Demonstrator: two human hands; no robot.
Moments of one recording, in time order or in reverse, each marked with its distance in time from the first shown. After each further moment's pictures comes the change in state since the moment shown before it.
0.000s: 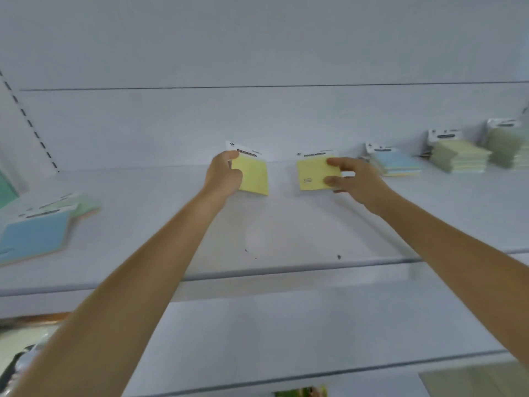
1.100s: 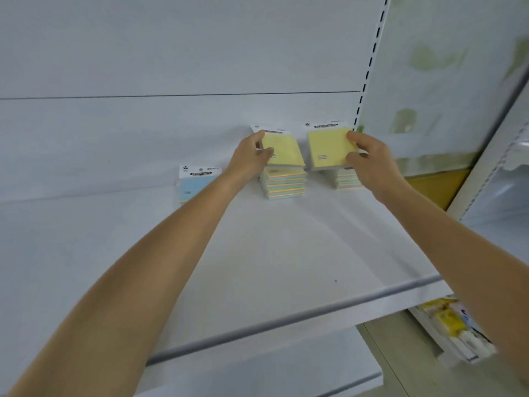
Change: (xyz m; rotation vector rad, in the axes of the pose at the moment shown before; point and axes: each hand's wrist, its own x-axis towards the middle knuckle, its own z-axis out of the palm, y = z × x) left_hand 0.022 0.202 0.425 0.004 -0.322 0.314; right_hand 0.057 0.105 -0.393 -0.187 0.403 0.043
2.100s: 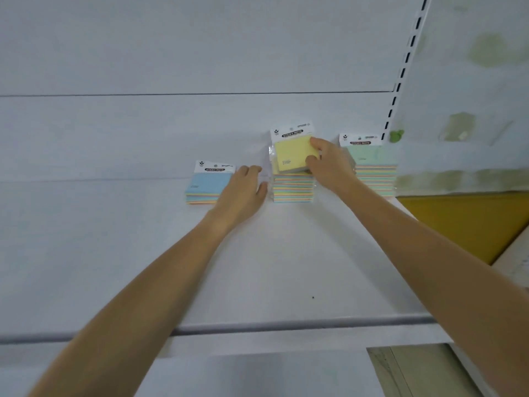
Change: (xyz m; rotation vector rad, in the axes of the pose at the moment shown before) left_hand -0.047 -0.033 0.019 0.656 0.105 -0.038; right_hand 0.042 0.001 0.063 -0.286 -0.269 -0.169
